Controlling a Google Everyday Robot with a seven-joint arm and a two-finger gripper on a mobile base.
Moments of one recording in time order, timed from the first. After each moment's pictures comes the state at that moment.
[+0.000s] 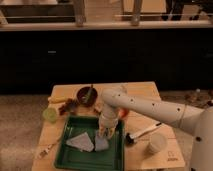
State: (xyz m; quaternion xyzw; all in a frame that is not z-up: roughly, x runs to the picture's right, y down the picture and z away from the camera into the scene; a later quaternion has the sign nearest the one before) arm -0.005 0.240 0.755 -0.29 -0.41 -0.57 0.65
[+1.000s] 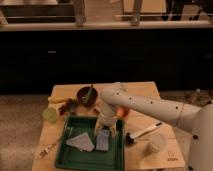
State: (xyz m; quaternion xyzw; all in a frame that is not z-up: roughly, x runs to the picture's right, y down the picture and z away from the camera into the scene) arm -0.006 0.225 0.762 -0.29 -0.39 -0.56 0.67
